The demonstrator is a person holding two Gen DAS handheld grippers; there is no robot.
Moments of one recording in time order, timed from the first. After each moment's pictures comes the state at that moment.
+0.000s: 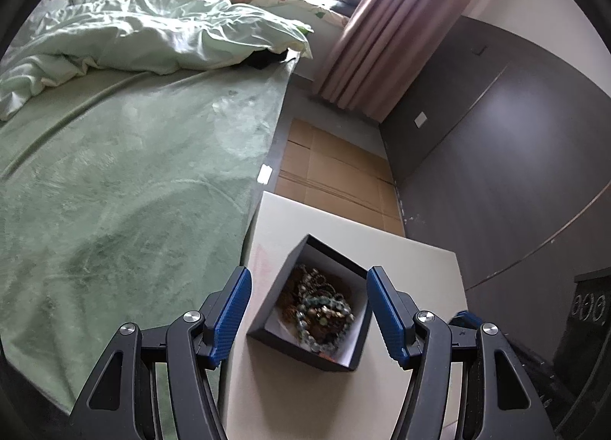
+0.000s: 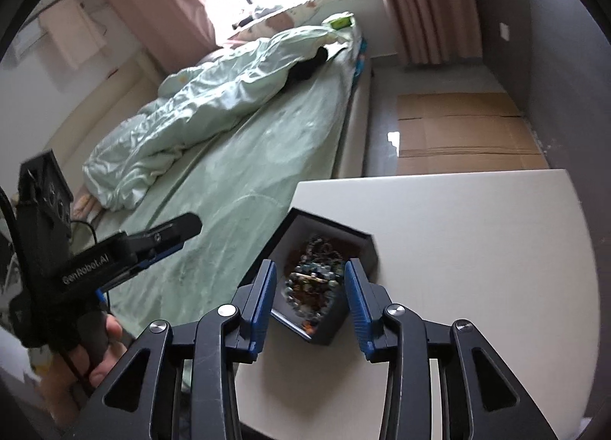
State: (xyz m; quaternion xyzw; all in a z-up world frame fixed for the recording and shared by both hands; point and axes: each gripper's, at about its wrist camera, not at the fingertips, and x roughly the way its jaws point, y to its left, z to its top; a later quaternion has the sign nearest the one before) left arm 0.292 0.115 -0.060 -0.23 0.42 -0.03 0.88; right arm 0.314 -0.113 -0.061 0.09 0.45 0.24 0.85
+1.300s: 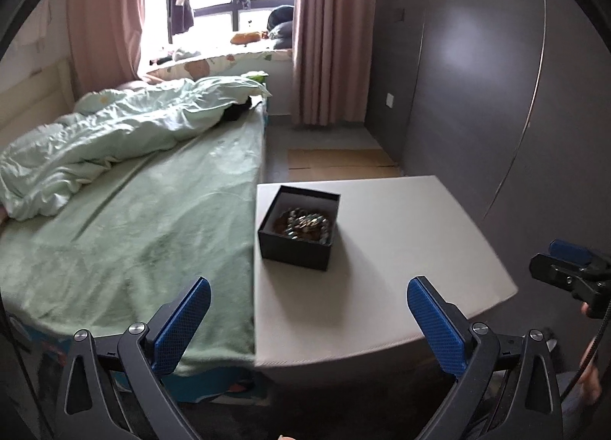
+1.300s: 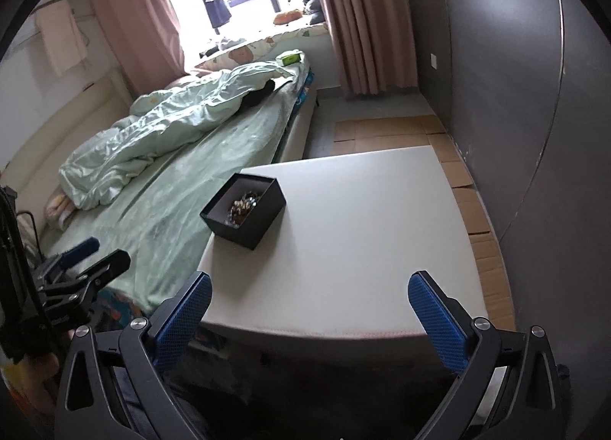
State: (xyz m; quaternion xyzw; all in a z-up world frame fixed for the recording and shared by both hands) left arm 0.115 0.023 -0.029 -0.01 0.35 -0.02 0.94; right arm 0.149 -0.227 -0.023 0.05 0.40 0.15 0.90
